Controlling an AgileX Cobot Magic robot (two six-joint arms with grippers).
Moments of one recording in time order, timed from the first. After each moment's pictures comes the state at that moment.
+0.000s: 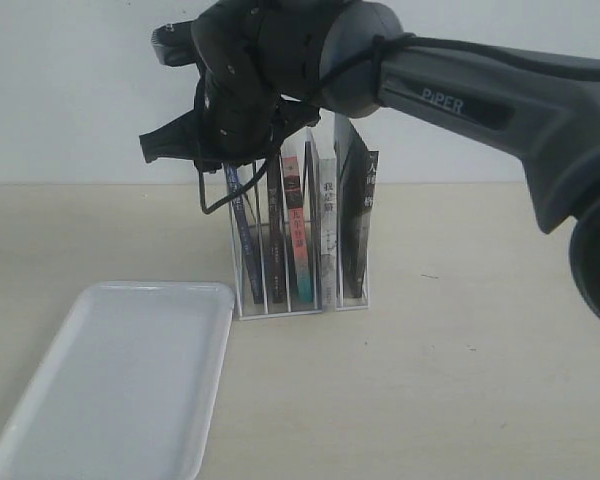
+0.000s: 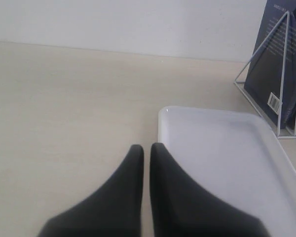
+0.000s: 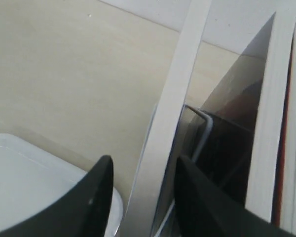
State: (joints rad) left arm -0.06 0.00 0.00 0.16 0.34 -0.26; right arm 0.79 2.22 -2.11 -0.36 0.85 0.49
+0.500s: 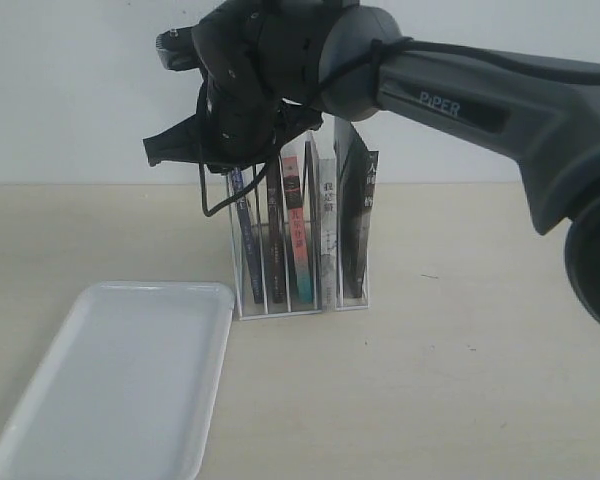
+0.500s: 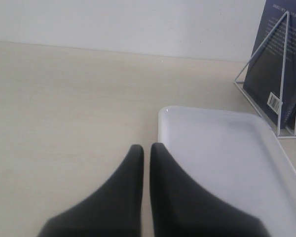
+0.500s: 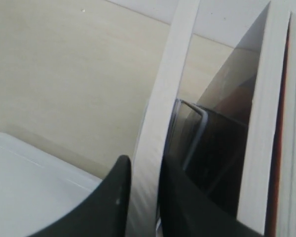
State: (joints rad) left arm -0.06 0.00 0.00 0.16 0.34 -0.26; right arm 0.79 2.23 -2.11 -0.37 0.86 0.50
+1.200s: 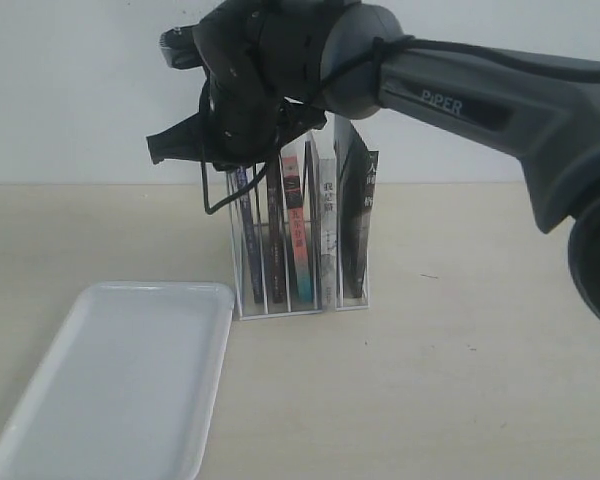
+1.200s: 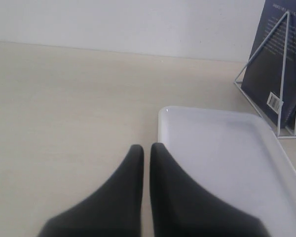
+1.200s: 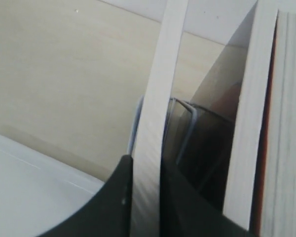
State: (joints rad) left arm -0.06 0.00 0.00 0.16 0.34 -0.26; right arm 0.79 2.22 -2.11 -0.38 0.87 0.52
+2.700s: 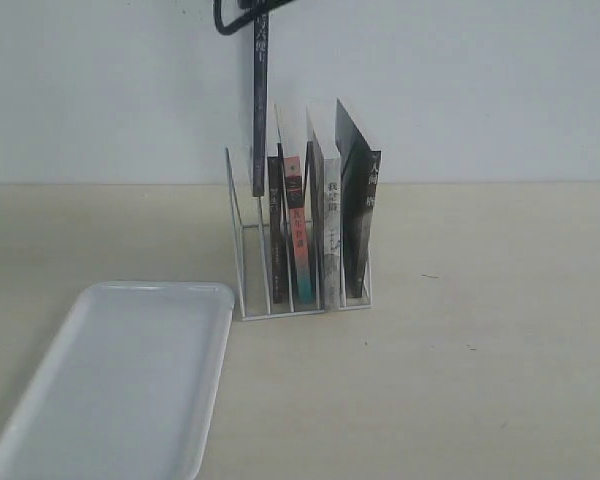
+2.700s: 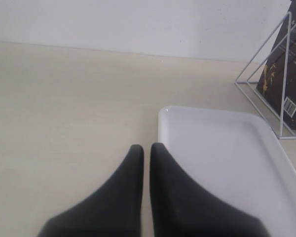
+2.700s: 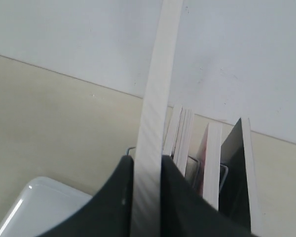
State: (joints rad) left arm -0.06 0.00 0.00 0.16 0.34 -0.26; right arm 0.84 1.88 -2.11 -0.46 1.00 0.54
